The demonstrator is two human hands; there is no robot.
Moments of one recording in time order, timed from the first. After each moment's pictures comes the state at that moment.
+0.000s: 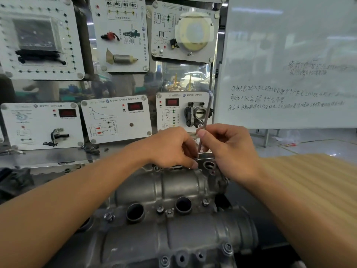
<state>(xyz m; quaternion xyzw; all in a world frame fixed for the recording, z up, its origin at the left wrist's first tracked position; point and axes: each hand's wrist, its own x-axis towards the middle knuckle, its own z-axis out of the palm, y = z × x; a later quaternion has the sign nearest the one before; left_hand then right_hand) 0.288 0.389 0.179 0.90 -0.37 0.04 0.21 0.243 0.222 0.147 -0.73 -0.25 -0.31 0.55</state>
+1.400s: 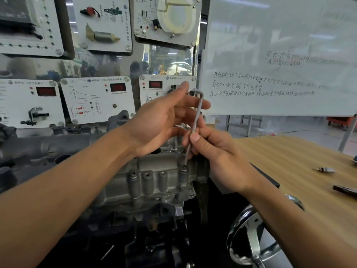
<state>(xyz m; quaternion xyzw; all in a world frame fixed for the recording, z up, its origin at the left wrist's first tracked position) 0.200 0.353 0.150 0.63 -0.41 -0.11 0.65 0.169 0.192 0.086 -0.70 -0.34 -0.17 0.60</state>
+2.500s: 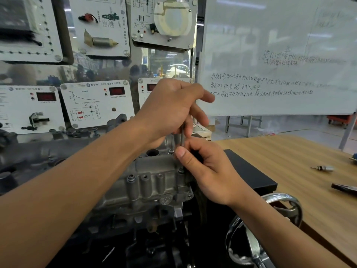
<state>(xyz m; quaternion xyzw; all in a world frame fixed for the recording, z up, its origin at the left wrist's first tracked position) 0.168 0.325 0.175 0.73 -0.33 0.09 0.59 0.154 0.199 0.075 -0.75 -0.36 -0.25 0.50</state>
